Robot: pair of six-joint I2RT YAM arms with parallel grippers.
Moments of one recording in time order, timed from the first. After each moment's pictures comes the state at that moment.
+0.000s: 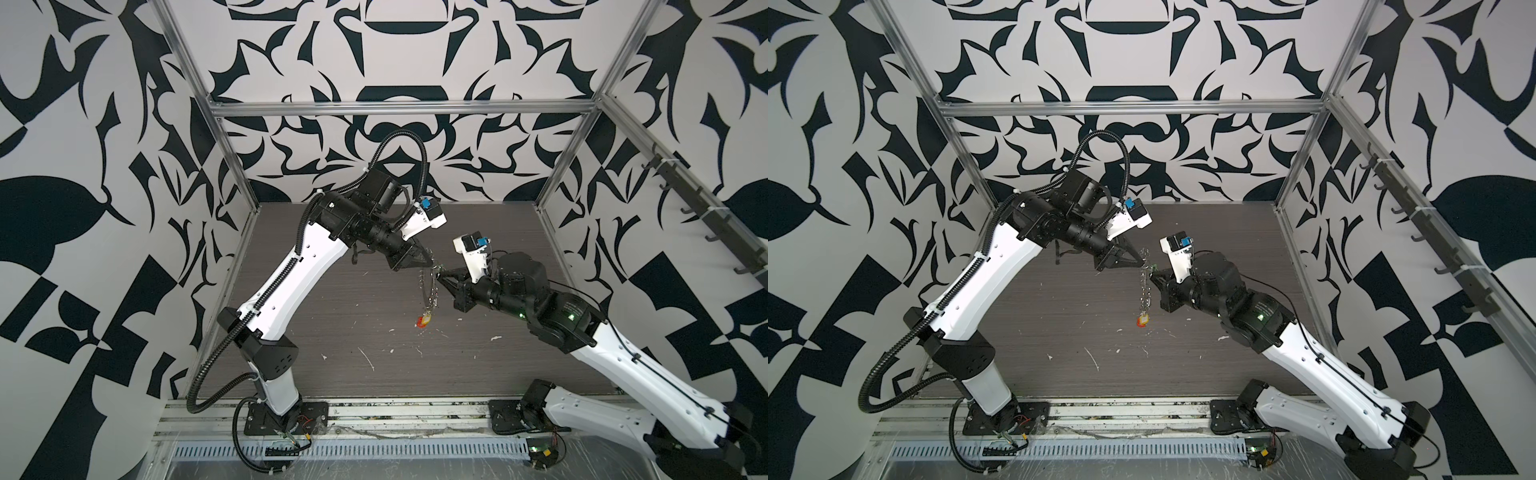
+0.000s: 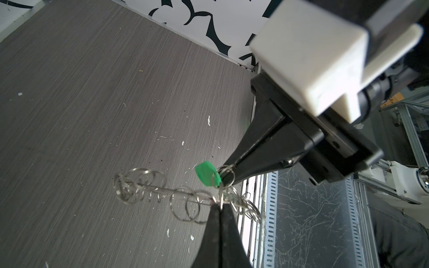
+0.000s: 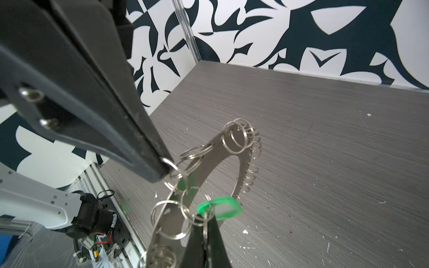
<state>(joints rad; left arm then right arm) -0.73 1.74 2.14 -1.33 0.69 0.28 0.77 0.96 1.10 -0.57 -0.10 0.35</state>
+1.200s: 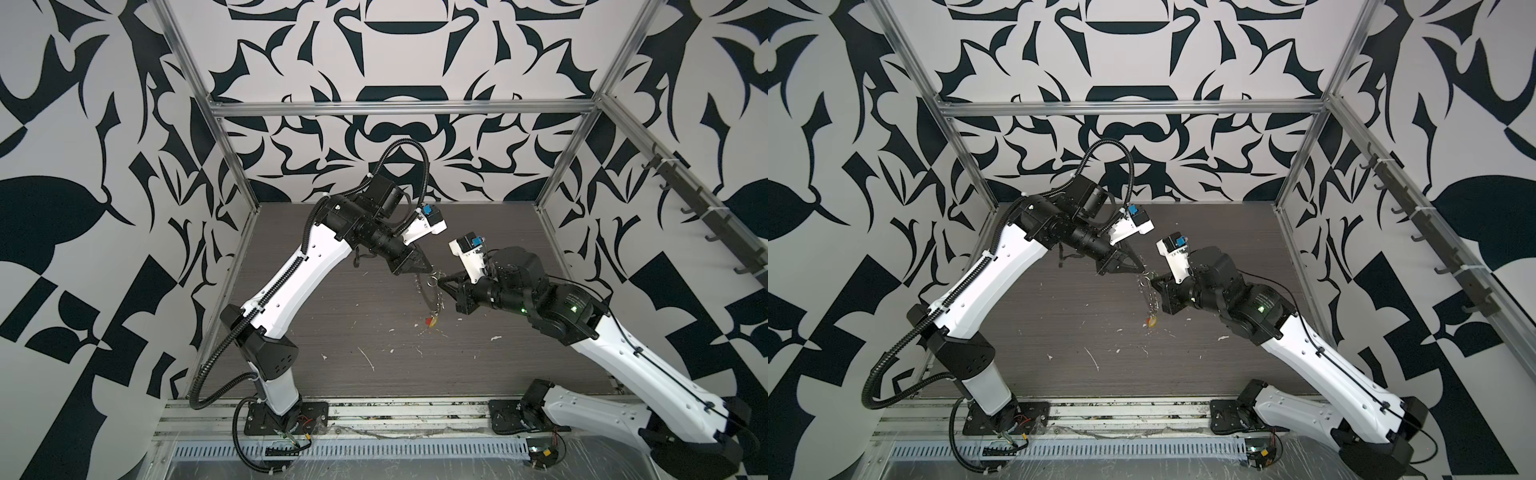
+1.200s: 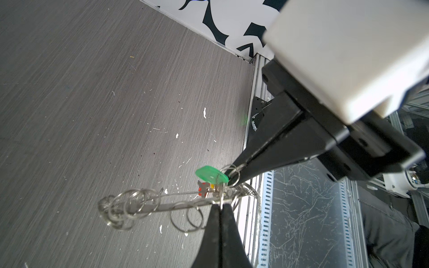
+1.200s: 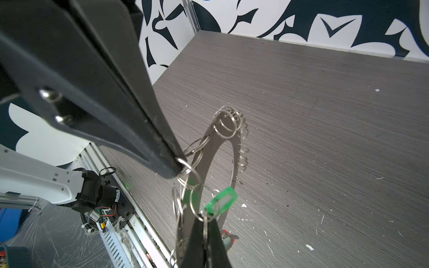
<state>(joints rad) -0.73 1.74 2.08 -1.32 0.71 0.28 0.77 1.00 1.18 -0.72 -0.14 0.34</state>
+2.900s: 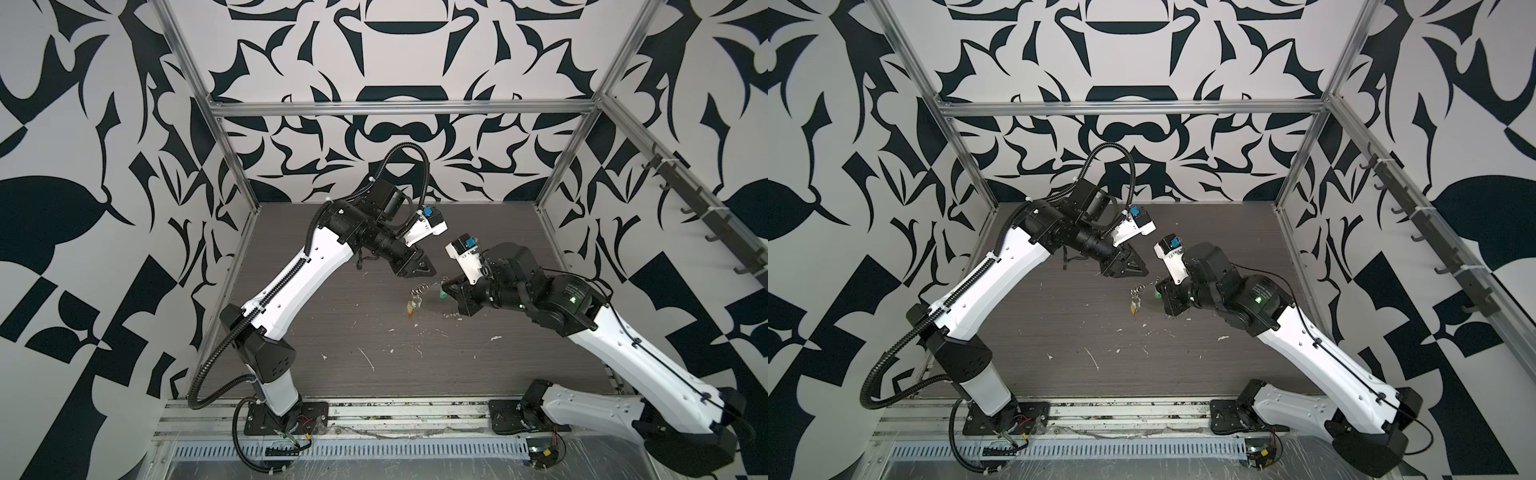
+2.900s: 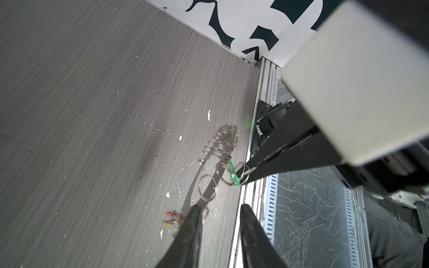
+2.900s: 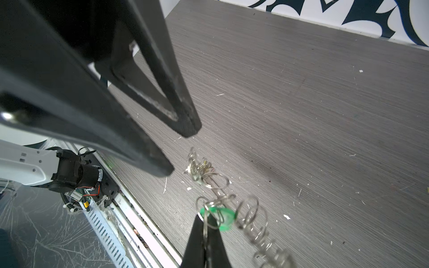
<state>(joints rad) -0.76 1.72 1.99 -1.22 0.68 0.23 0.79 1.08 1.30 -0.91 -0.10 0.28</state>
